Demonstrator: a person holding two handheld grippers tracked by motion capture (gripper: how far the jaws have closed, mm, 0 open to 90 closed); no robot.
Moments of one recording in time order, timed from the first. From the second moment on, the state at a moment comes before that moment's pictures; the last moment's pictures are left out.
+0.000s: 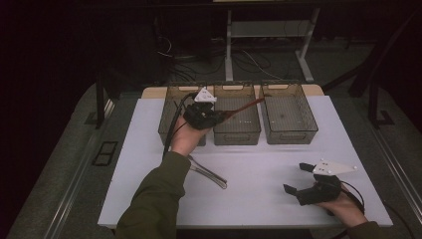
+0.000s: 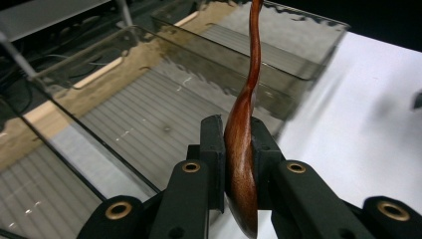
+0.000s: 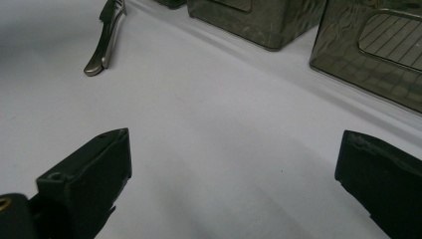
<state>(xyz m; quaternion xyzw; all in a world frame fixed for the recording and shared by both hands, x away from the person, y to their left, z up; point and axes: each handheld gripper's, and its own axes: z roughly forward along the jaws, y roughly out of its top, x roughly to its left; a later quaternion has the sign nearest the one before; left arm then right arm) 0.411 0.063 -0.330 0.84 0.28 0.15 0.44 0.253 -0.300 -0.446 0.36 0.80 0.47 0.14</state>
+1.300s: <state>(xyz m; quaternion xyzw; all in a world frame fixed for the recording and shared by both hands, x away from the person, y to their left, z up) 0.458 0.028 -0.378 0.85 0.38 0.15 0.32 0.252 -0.306 -0.443 0.36 0.79 0.47 0.15</state>
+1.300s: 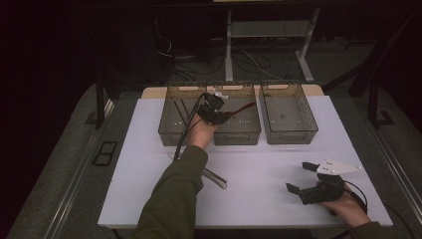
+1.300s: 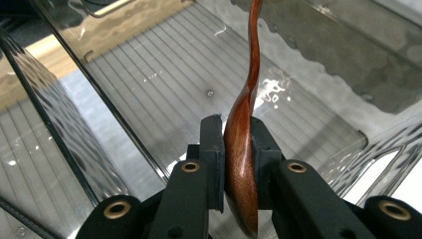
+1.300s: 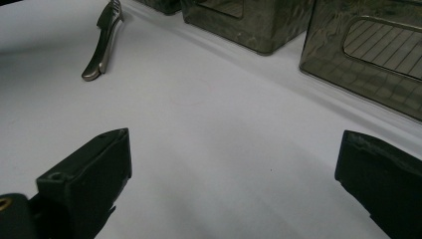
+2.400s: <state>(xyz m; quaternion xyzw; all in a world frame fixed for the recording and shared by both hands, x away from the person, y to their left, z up) 0.411 0.055 -0.340 0.84 0.28 0.11 0.46 0.252 -0.306 -0.443 0.36 0.79 0.47 0.15</state>
